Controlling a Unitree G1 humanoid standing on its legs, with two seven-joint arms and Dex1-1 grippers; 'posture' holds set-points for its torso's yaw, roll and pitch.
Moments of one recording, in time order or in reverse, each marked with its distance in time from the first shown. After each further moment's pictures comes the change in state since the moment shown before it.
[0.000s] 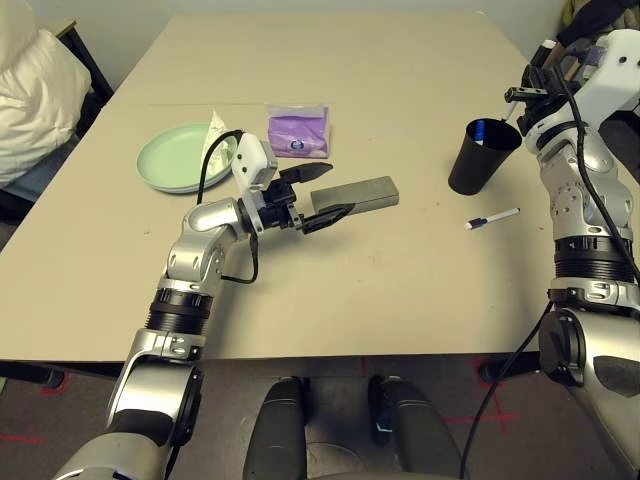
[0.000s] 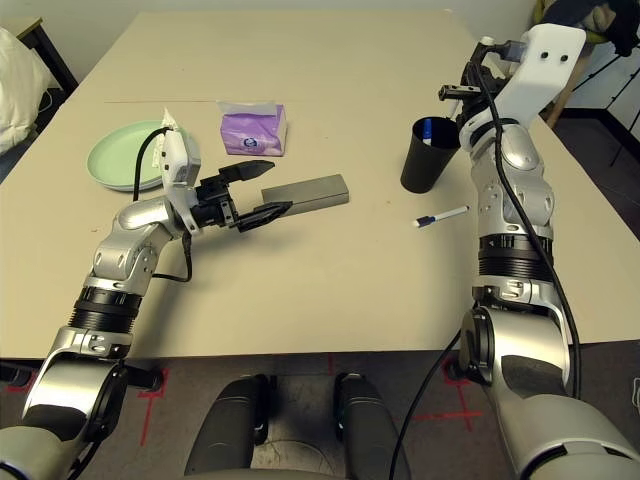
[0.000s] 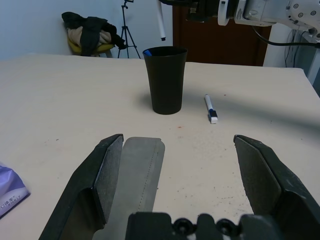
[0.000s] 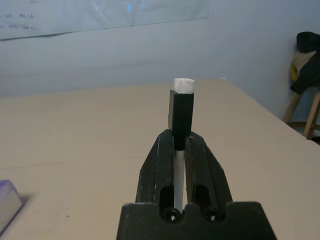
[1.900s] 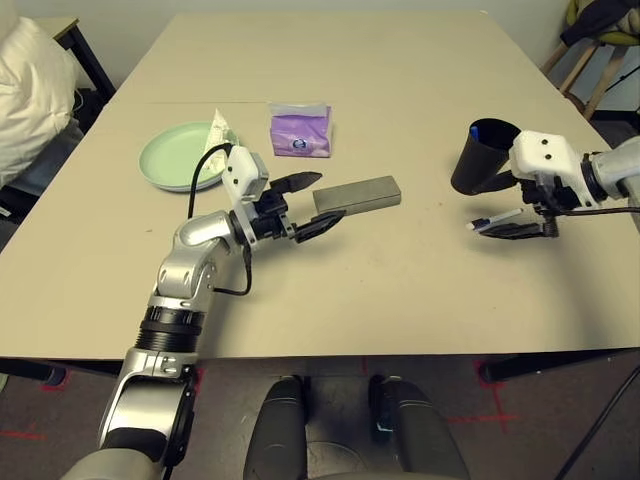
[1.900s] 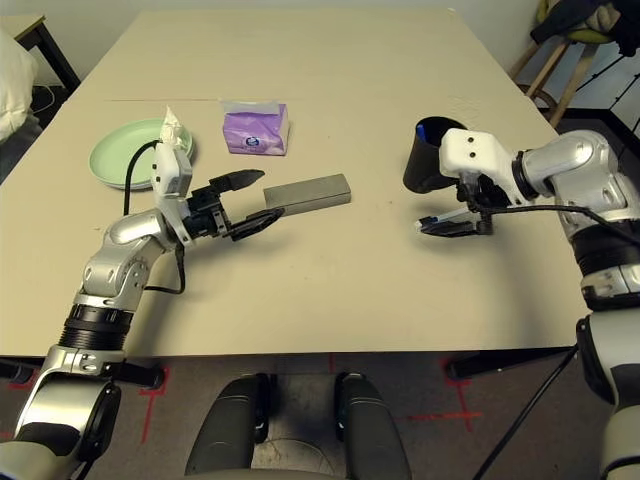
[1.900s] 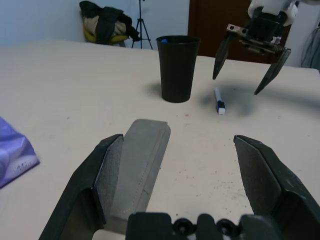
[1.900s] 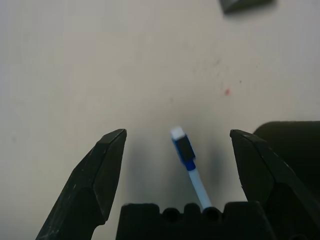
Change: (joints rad) left arm 0.106 0.005 0.023 -0.116 -0.009 0.056 0.057; right arm -0.154 -0.501 0.652 0.442 -0.439 -0.549 1.390
